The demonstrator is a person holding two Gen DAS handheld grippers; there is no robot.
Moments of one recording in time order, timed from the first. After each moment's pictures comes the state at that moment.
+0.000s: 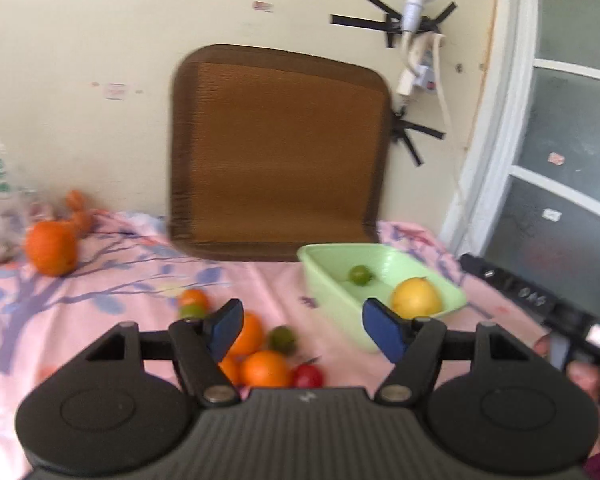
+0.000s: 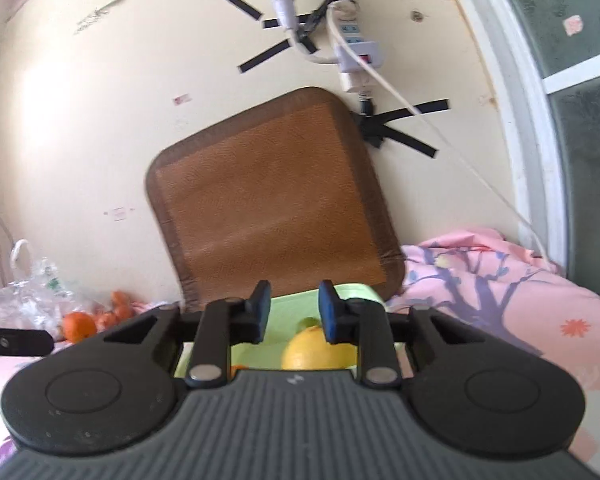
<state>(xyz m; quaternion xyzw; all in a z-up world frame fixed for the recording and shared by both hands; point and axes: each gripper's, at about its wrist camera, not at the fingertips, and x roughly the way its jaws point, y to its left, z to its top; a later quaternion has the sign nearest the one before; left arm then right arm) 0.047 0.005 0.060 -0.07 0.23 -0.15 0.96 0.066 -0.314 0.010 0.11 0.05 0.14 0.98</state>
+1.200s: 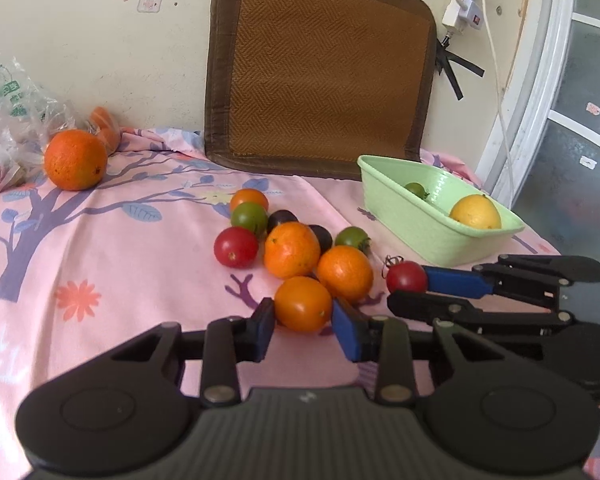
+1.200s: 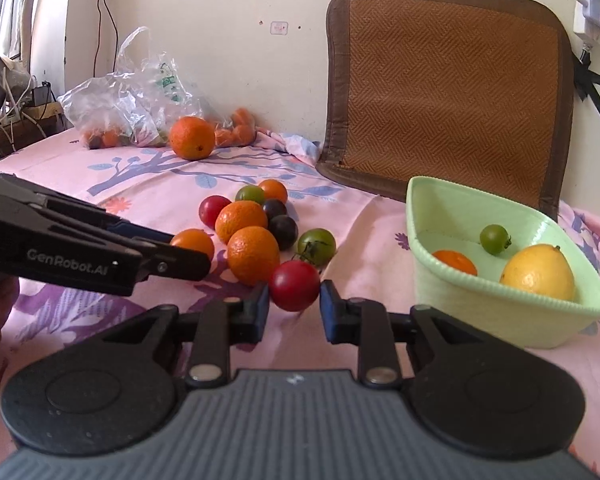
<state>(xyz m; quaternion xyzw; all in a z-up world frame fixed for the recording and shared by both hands) 0.058 0.024 0.004 -0.07 0.31 -0.16 0.94 0.072 -0.189 -0.015 -0.11 0.22 0.26 0.93</state>
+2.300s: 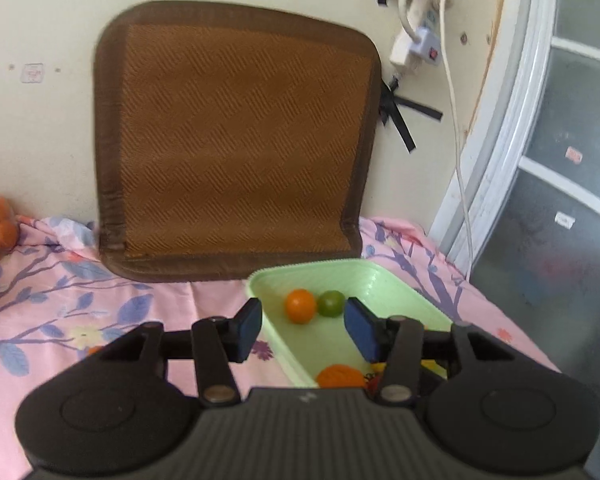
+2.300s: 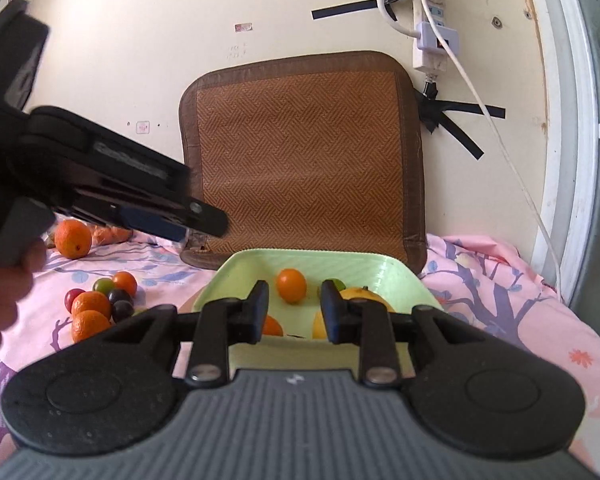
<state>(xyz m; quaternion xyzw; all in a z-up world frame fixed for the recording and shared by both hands) 0.147 -0.054 0.073 -0.09 0.25 -0.19 0.94 0.074 -0.273 0.000 -0.03 0.09 0.12 0.99</state>
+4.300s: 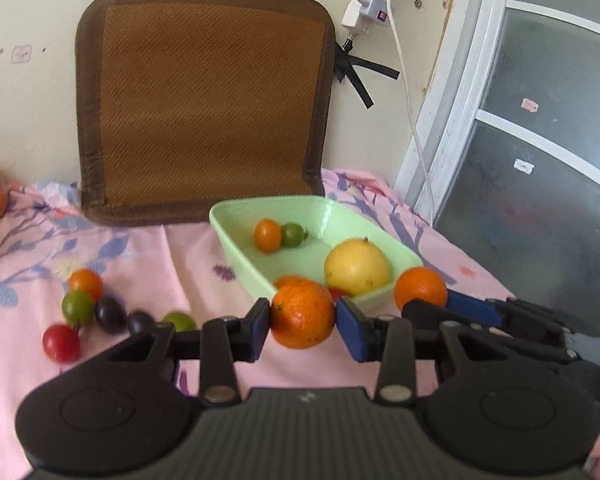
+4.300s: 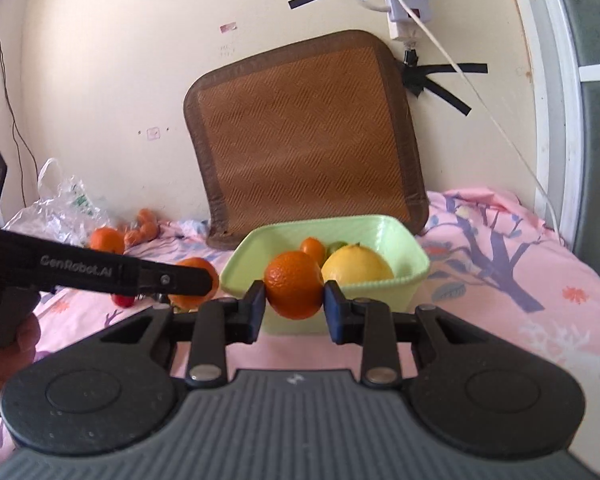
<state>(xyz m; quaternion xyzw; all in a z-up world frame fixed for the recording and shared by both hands) 0.108 -0.080 0.058 -0.05 0.29 -0.24 0.93 0.051 -0.300 0.010 0.04 0.13 0.15 0.98</state>
